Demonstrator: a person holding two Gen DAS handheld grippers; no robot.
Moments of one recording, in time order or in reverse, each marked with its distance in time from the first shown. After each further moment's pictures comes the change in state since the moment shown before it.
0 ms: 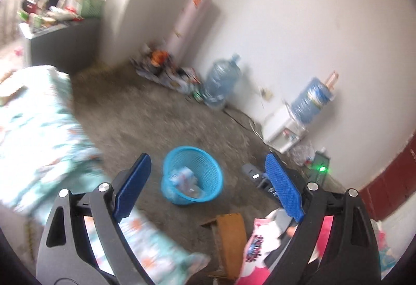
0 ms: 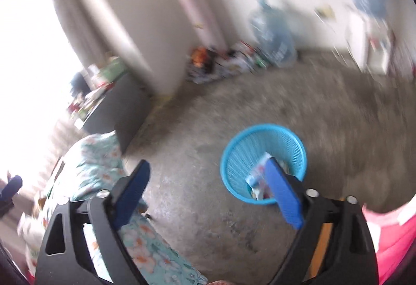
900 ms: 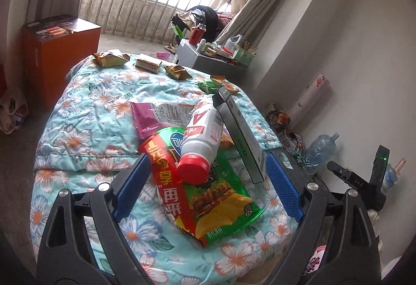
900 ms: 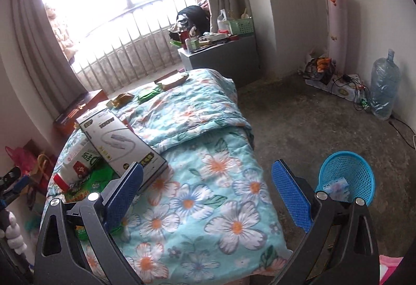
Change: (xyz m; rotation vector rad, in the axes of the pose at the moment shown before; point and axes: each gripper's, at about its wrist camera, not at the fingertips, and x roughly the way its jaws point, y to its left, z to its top) left arm -0.300 0.152 -0.173 -0.366 -0.337 0.516; right arm -0.060 0.214 -0.077 -0.500 0.157 0.391
